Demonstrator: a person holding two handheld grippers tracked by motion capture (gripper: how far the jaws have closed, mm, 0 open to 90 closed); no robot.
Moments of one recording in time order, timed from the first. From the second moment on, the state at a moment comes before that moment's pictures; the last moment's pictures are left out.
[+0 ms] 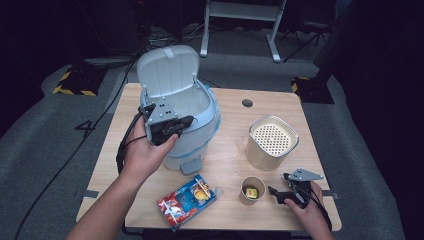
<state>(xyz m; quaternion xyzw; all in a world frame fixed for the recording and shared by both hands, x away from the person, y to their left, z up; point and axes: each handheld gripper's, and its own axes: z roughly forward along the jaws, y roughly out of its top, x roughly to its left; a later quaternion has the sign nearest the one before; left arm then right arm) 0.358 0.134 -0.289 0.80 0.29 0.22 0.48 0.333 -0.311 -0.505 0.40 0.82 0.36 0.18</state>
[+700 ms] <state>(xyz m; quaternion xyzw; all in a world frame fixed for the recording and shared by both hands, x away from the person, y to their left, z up) 0.327 0.145 -0.299 0.79 0.25 0.16 0.53 0.333 -0.311 -0.505 0.40 0.82 0.36 0.18</state>
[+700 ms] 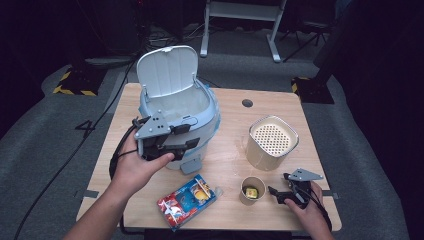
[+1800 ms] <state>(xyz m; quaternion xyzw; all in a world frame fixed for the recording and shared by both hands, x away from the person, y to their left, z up) 0.314 0.171 -0.452 0.81 0.32 0.08 0.48 0.334 -0.311 -0.505 0.40 0.83 0.36 0.18</state>
